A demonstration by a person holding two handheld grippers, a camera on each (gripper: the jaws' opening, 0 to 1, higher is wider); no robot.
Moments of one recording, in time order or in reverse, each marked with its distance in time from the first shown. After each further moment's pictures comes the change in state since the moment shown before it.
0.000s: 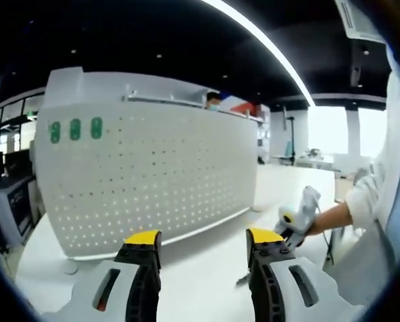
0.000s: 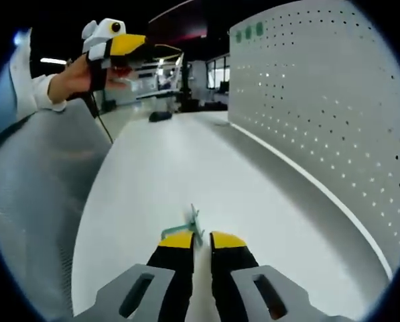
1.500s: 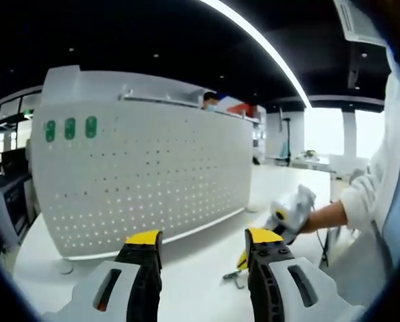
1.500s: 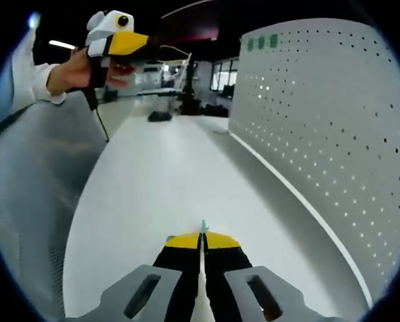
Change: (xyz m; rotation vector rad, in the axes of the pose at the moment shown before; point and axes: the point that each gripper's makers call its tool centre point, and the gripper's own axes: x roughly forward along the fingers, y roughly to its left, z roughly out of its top) left arm 0.000 -0.008 0.000 -0.006 -0.003 -0.029; right arm 0.002 -0.010 0.022 -0.100 0.002 -0.054
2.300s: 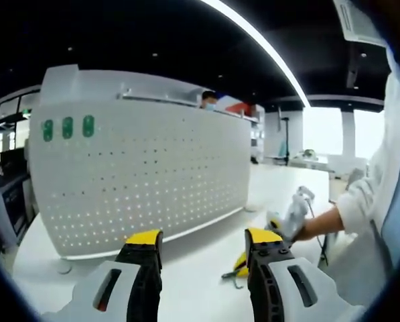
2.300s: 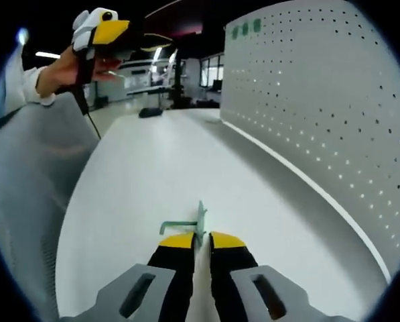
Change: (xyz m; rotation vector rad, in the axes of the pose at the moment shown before) left arm 0.002 -0.003 -0.001 0.000 0.007 -0.009; right arm 0.011 0.000 -0.025 0.097 0.009 -0.012
